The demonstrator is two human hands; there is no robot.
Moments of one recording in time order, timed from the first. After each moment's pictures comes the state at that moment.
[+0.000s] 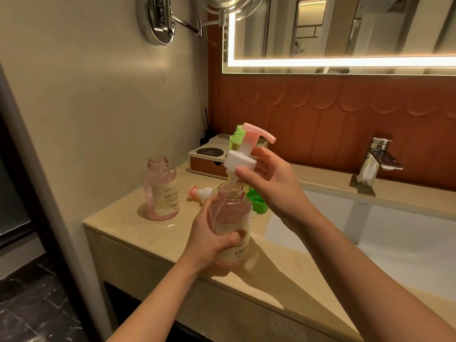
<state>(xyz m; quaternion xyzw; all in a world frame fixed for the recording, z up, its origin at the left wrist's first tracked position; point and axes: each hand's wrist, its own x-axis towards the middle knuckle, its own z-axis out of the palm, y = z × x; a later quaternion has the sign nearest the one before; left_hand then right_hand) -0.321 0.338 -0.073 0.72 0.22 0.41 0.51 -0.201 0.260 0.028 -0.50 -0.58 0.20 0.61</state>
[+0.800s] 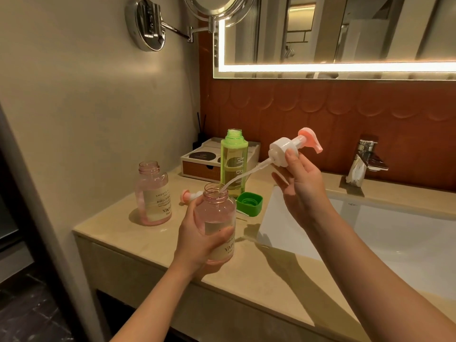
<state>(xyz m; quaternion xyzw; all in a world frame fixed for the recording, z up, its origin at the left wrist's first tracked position) -0.319 0.335 -0.070 0.69 0.25 0.46 0.50 -0.163 0.250 0.029 -0.43 -0.33 0.26 0.80</state>
